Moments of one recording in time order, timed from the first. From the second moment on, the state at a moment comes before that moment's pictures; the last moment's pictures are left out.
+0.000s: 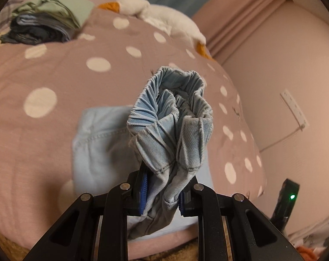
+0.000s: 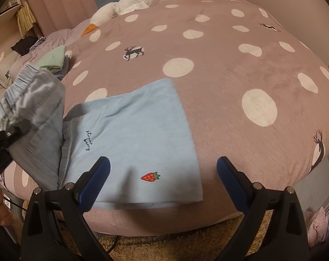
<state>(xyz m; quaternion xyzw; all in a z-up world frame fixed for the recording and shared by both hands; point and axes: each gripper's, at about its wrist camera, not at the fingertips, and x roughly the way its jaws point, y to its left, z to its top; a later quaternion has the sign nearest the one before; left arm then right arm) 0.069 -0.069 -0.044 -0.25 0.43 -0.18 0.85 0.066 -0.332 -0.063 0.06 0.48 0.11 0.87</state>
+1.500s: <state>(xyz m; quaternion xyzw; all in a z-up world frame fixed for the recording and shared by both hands) 0.045 -0.005 -0.062 -0.19 0.47 -0.01 0.86 0.108 -0.289 -0.058 0.10 0.50 0.19 0.84</state>
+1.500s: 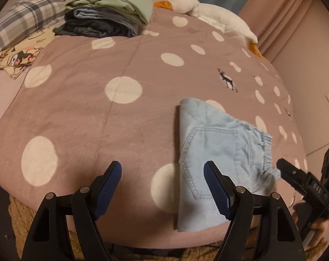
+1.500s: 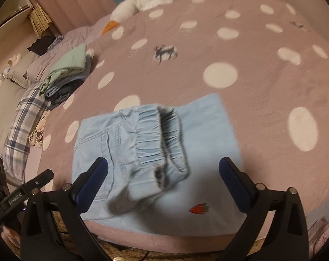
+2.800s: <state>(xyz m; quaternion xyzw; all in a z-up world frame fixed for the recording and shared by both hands) 0.139 -0.069 -0.110 -0.15 0.54 -0.13 0.82 0.110 -0.331 -0.088 0.10 0.51 0.14 0.84</state>
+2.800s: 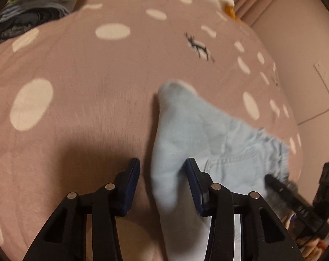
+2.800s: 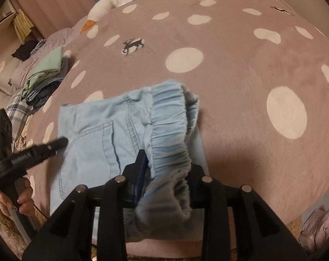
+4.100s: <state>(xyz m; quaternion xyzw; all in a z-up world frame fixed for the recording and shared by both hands) 0.053 -0.063 -0.115 -0.20 0.55 -0.16 0.79 0.086 -0.347 -0.095 0.09 0.52 0.11 0.84</state>
